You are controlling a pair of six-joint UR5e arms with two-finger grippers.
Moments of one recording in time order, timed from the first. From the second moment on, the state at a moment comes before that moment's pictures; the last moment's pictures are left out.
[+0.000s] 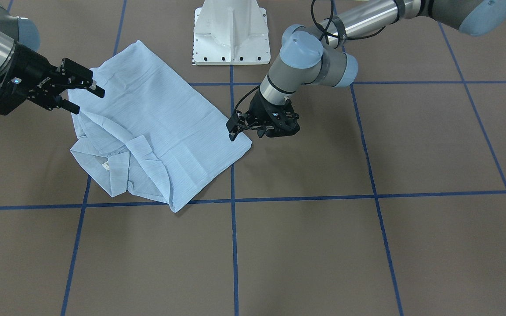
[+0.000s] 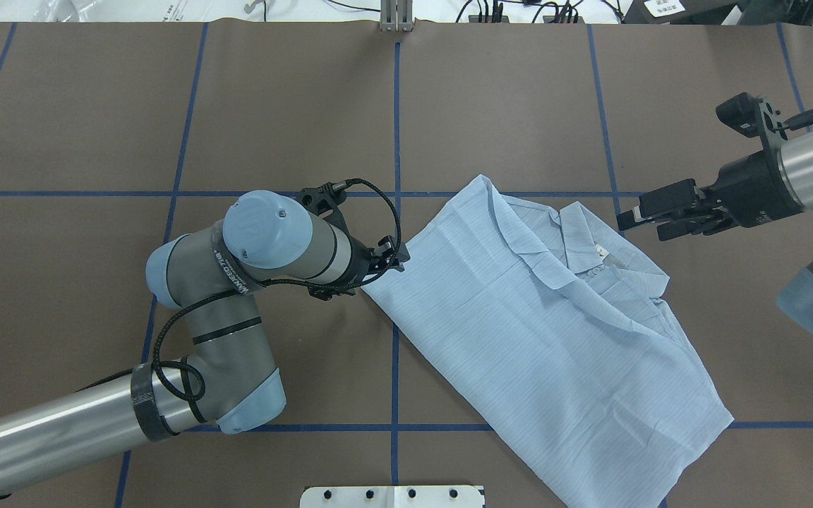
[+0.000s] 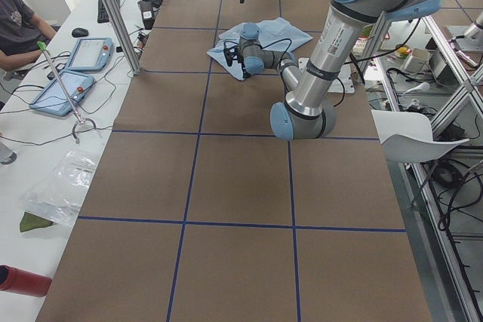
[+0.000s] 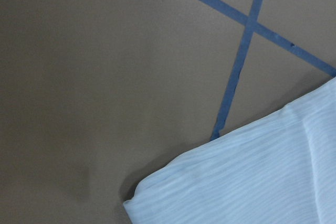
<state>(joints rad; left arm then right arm) -0.47 -2.24 -1.52 -2.05 -1.84 -1.70 0.96 -1.48 1.86 -0.73 2.46 1.21</state>
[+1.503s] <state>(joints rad) -0.46 -2.27 -1.46 -2.05 -1.83 -1.69 0.96 -1.48 1.84 -0.73 2.46 1.21</state>
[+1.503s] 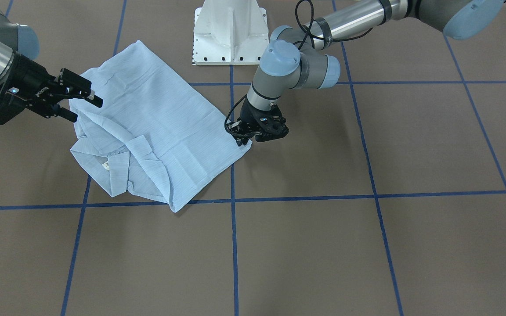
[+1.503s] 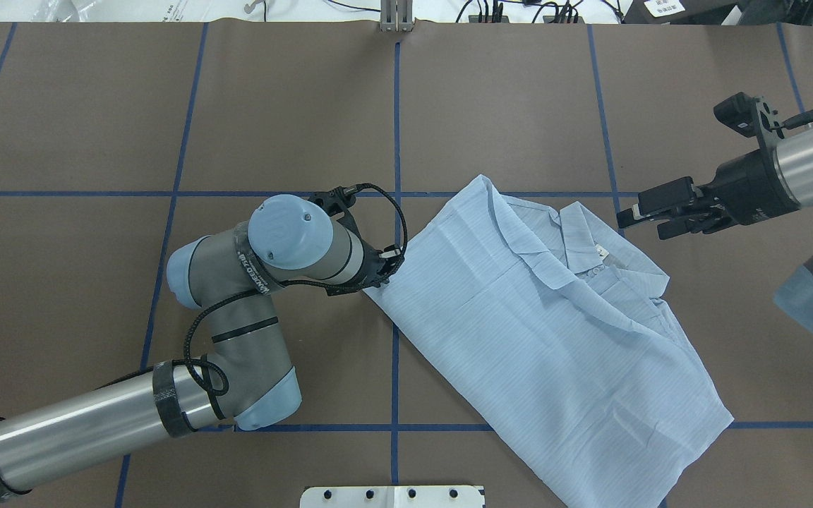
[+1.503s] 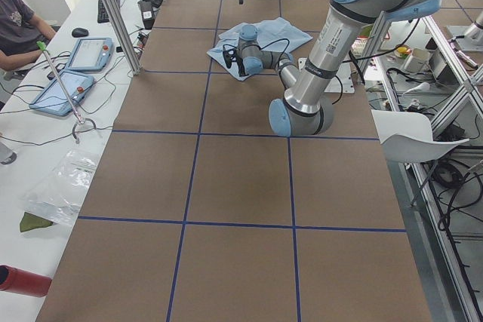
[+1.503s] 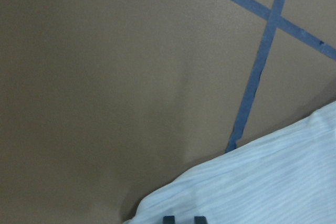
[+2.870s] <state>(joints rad) -0.46 -2.27 -1.47 -2.00 -1.83 -1.69 0.96 -1.47 1.83 -0.73 2.47 1.21</state>
